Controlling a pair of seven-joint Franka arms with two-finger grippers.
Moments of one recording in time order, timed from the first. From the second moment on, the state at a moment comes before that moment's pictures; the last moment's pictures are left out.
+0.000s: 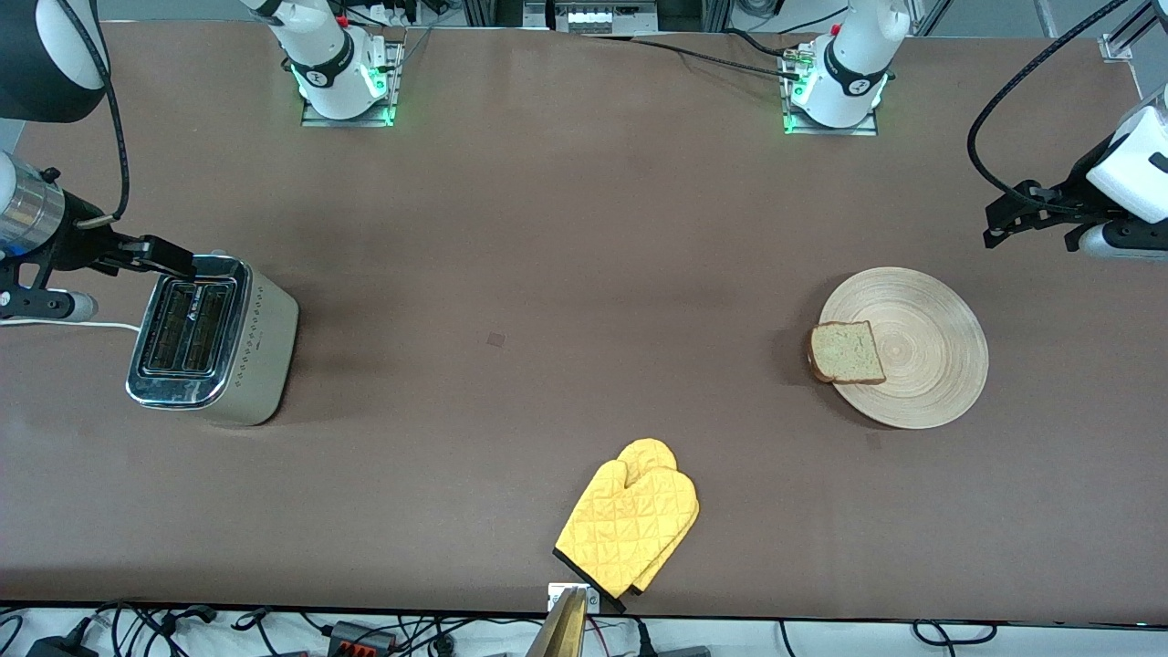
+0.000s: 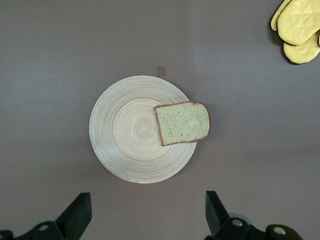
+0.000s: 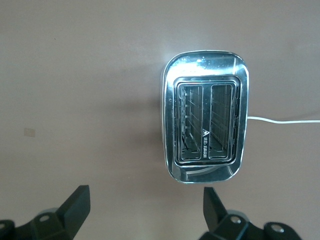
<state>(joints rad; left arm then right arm) -0.02 -0.03 0.01 -1.69 0.01 1.67 0.02 -0.06 0.19 0.12 -1.48 -0.05 1.57 0.13</state>
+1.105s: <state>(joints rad) 0.14 0.13 0.03 -1.66 0.00 1.61 0.12 -0.06 0.19 0.12 -1.48 -0.05 1.57 0.13</state>
